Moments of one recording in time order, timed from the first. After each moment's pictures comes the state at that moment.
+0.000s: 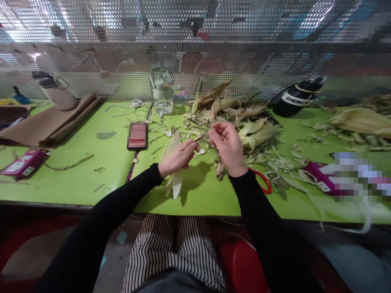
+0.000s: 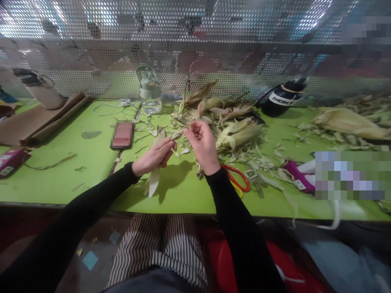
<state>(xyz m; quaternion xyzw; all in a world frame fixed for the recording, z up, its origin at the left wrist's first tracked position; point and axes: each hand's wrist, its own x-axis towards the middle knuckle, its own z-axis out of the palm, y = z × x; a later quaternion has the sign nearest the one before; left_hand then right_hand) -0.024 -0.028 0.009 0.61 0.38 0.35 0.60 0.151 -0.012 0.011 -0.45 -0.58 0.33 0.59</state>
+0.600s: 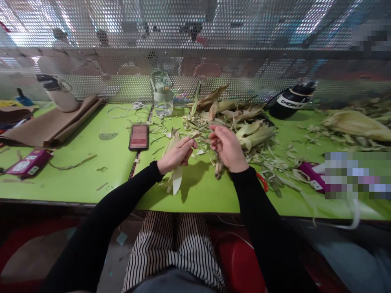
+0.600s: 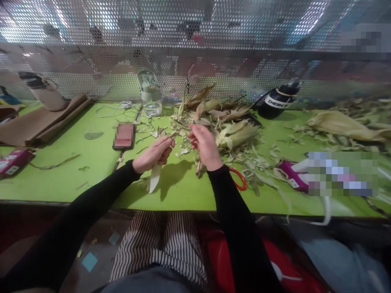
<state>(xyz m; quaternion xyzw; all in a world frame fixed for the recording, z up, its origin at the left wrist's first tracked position) -0.025 -0.025 0.009 0.56 0.34 0.38 0.66 0.161 -0.001 0.007 -0.45 -0.53 0.45 0.56</state>
